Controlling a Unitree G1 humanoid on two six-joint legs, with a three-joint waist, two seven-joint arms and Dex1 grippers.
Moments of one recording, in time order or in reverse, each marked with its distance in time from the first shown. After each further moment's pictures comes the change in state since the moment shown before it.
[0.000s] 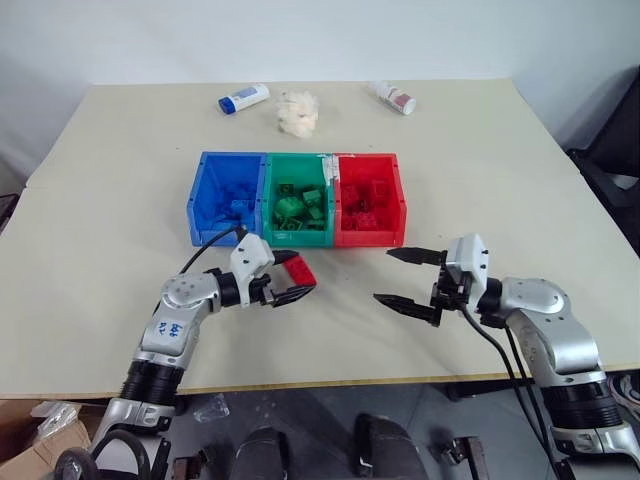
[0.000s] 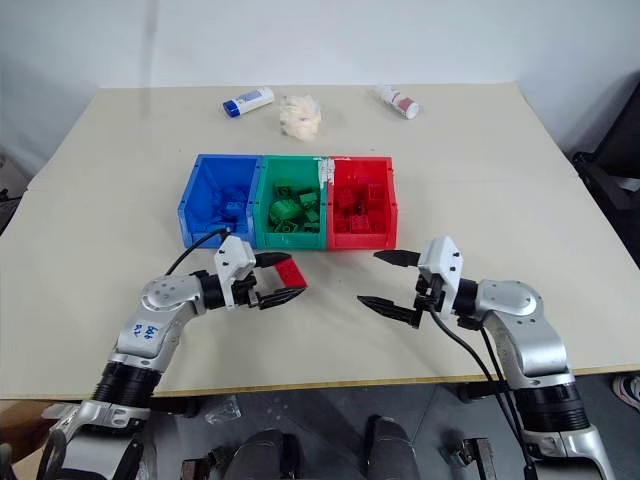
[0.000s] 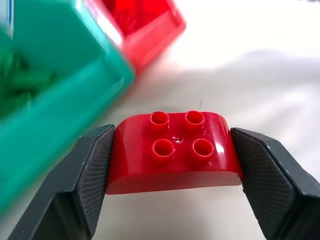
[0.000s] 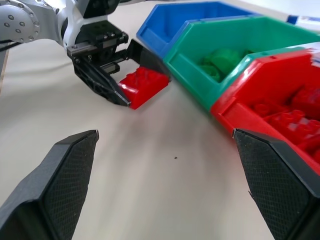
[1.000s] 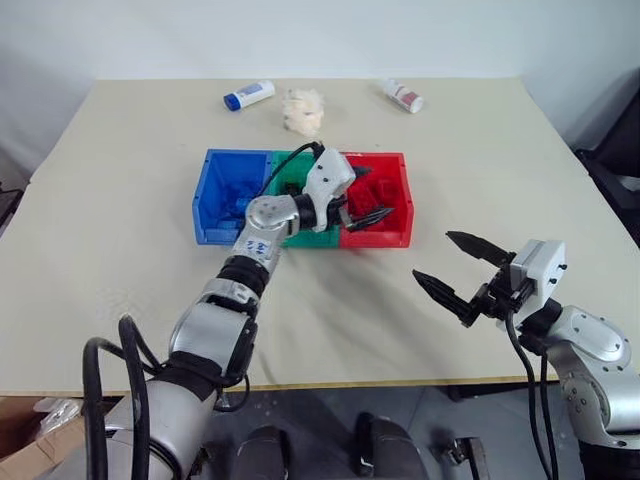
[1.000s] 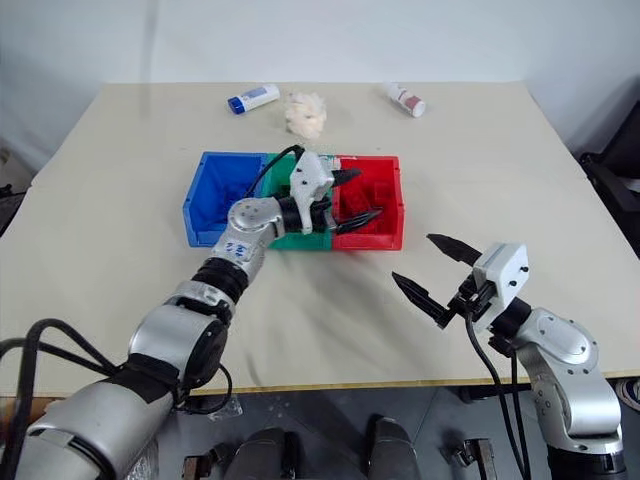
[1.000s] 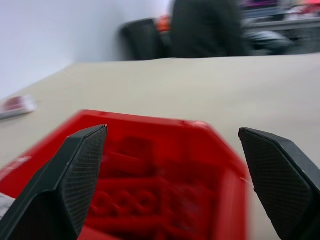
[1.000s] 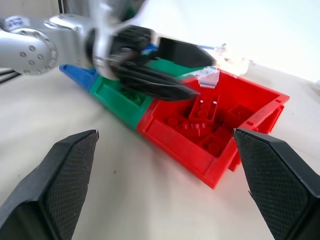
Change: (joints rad) left arm -0.528 -0.212 0.034 0.801 0.078 -0.448 -0.099; right arm 0.224 0.003 -0.183 -0.279 0.070 0.025 -0.283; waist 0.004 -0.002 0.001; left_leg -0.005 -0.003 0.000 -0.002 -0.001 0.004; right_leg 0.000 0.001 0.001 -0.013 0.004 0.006
